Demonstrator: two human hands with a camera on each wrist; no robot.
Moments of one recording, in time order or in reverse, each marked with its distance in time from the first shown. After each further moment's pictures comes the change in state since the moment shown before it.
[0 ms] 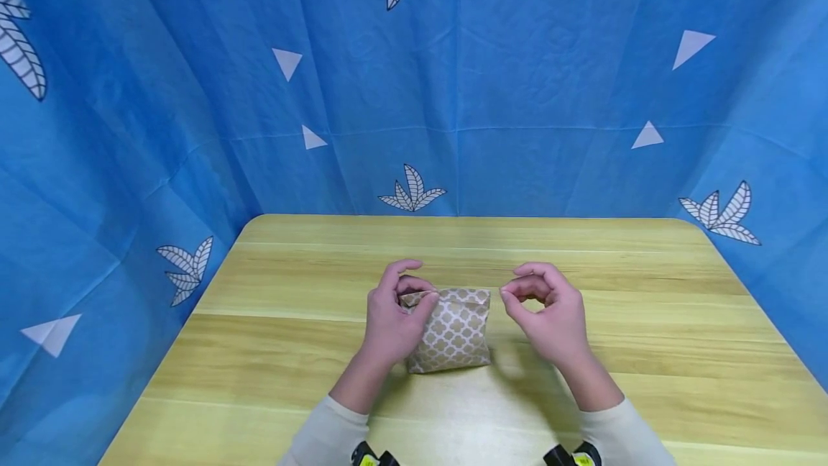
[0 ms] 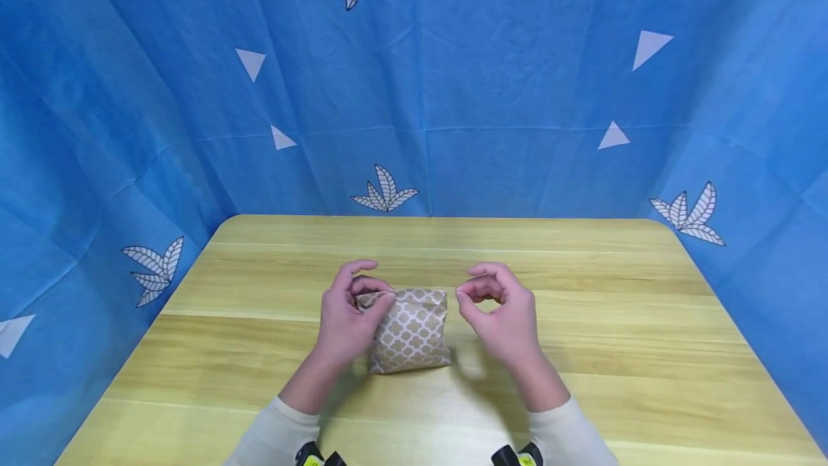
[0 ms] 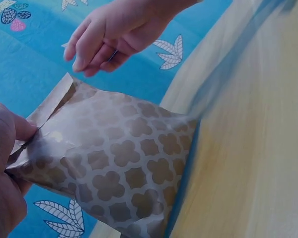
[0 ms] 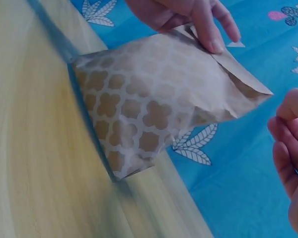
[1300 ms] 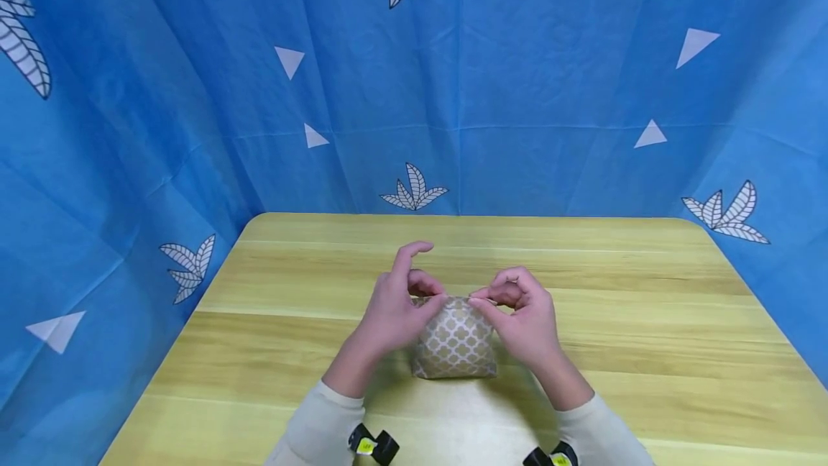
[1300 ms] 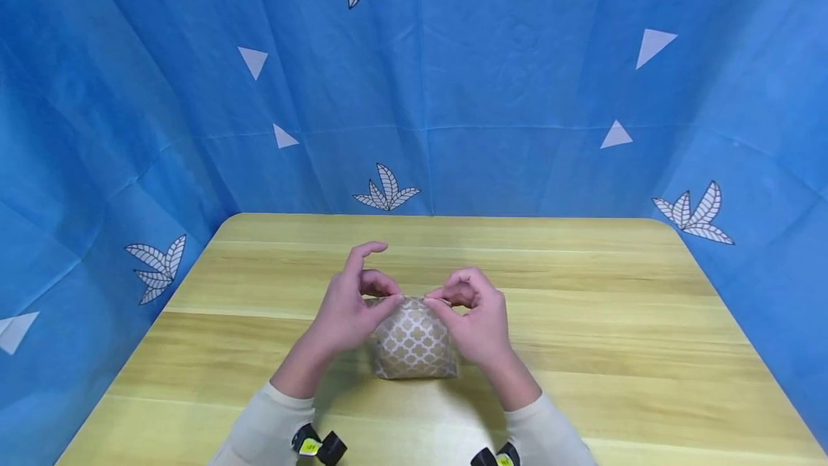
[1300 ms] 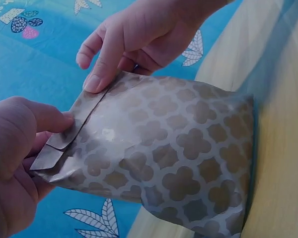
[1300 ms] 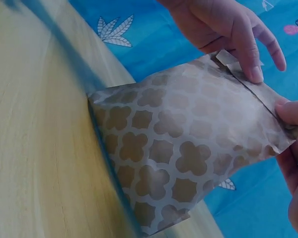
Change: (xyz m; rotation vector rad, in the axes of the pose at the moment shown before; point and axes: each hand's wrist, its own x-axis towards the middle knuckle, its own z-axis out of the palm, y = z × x) left_hand 0.018 -0.020 -0.015 0.162 -0.288 -0.059; right_hand -0.004 0.000 0.033 0.195 -0.025 0.041
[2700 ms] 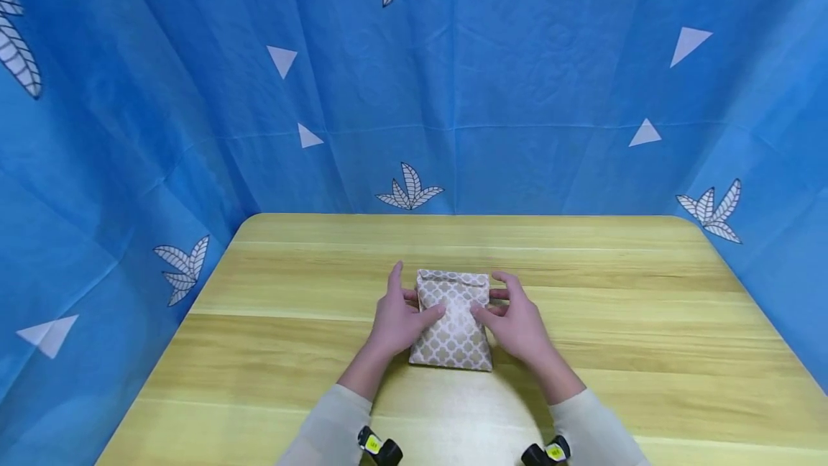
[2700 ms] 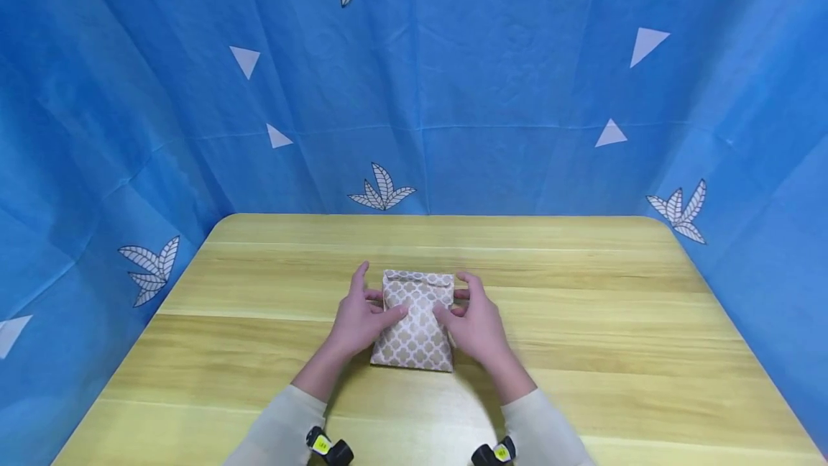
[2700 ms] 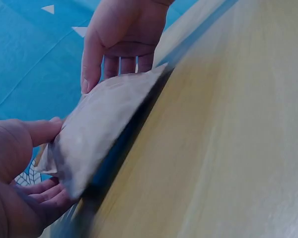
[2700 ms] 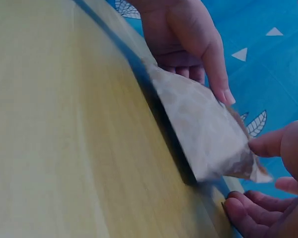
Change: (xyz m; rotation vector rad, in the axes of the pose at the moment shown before) left_hand -0.013 -0.063 0.042 -0.065 0.055 -0.515; right_hand -0.008 0.030 -0.012 -0.349 -0.150 0.671
